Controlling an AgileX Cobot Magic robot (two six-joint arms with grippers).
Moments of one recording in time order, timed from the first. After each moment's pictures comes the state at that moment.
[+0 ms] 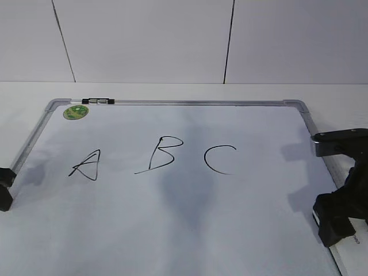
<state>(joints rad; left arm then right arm) 0.02 1.66 -0.78 -0.26 0.61 0.21 0.27 1.54 -0.81 -0.02 0.93 0.08</state>
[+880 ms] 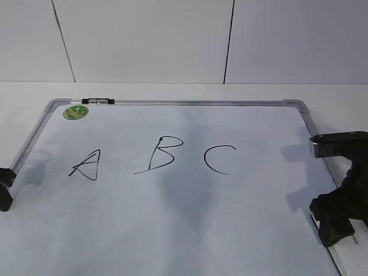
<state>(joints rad) 0.02 1.66 -0.78 -0.26 0.62 0.21 0.27 1.57 -0.81 0.00 0.92 0.11</state>
